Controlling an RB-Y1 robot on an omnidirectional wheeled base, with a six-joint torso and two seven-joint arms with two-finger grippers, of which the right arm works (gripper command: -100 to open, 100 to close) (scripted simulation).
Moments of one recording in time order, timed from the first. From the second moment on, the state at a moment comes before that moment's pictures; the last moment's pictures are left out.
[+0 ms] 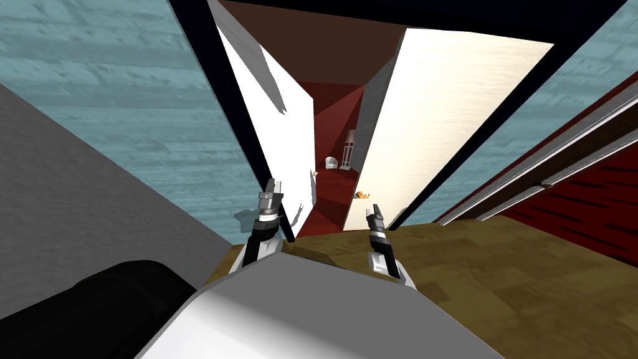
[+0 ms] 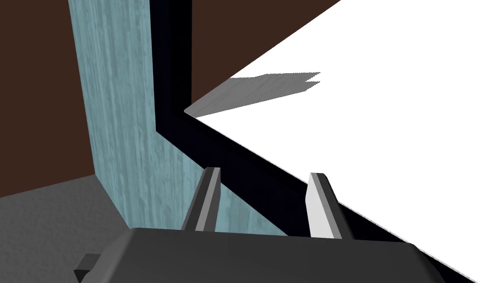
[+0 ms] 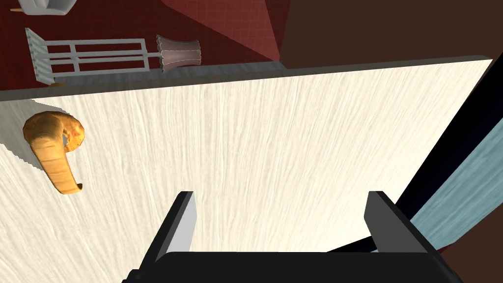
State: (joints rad) arm 0.13 -0.11 -0.01 -1.39 -0.06 -0.71 -0.05
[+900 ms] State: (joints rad) arm 0.05 -0.13 -0.01 -1.17 -0.08 -0.74 -0.06
